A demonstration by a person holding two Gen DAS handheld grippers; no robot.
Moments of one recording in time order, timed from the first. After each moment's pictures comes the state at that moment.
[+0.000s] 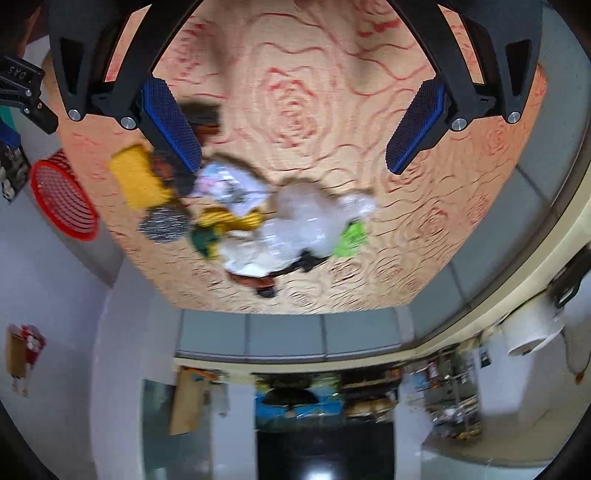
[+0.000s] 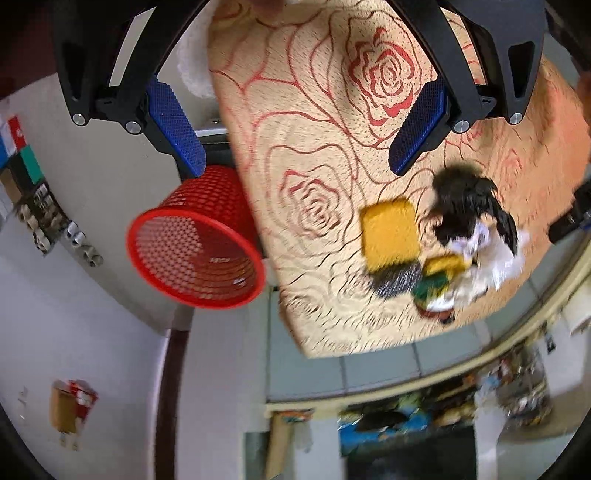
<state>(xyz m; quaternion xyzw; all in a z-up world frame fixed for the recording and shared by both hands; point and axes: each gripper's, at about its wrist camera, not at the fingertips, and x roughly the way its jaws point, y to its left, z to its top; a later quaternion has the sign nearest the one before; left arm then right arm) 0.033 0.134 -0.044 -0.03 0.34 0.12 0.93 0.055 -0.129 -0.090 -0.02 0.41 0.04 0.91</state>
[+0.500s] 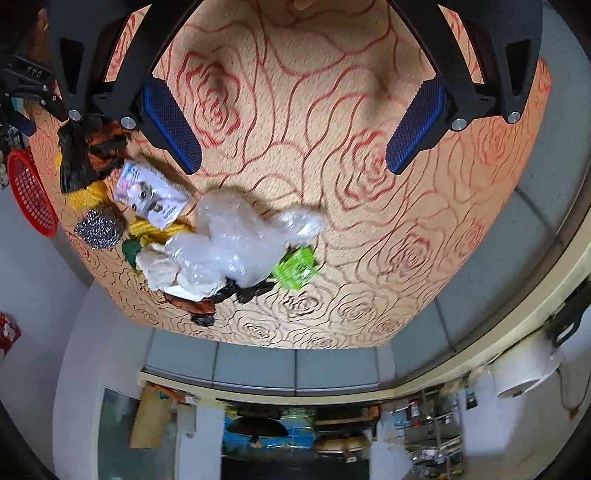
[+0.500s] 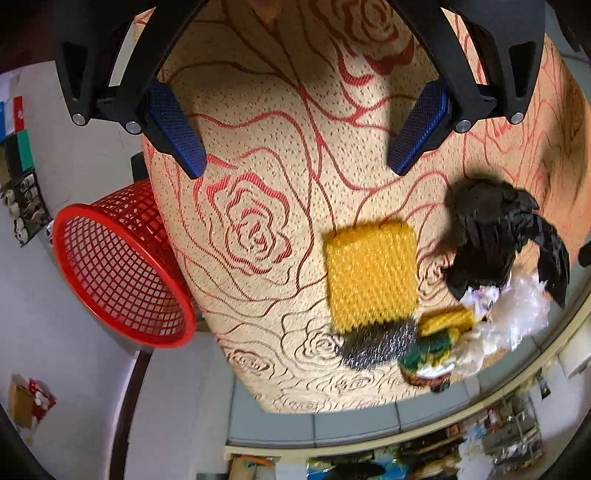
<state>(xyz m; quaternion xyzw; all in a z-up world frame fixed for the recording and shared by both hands) 0.063 0.200 -0.074 -0.06 0.39 0.13 0.91 0.100 -0.093 -0.141 -0.04 0.47 0.07 0.88</state>
